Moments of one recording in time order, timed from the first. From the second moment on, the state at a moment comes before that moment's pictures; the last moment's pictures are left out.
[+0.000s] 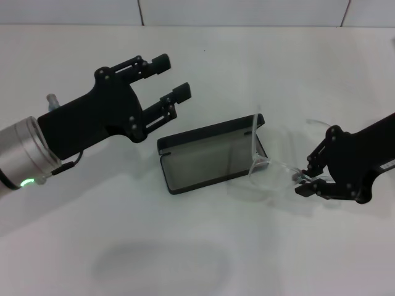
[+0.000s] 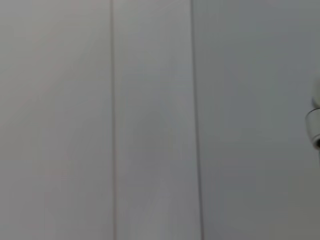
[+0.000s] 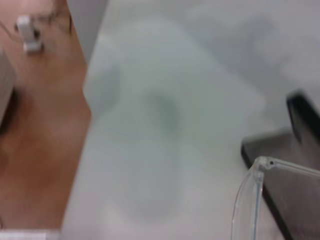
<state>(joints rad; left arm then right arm) -0.27 -2.09 1.26 0.72 1.13 1.47 -0.94 0.57 2.02 -1.23 -1.32 -2.16 -1.78 1.68</state>
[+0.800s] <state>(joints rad) -0.48 -2.08 1.26 0.55 1.15 1.69 -1.05 0.45 2.02 -1.12 -0.97 -1.73 -1.78 0.89</state>
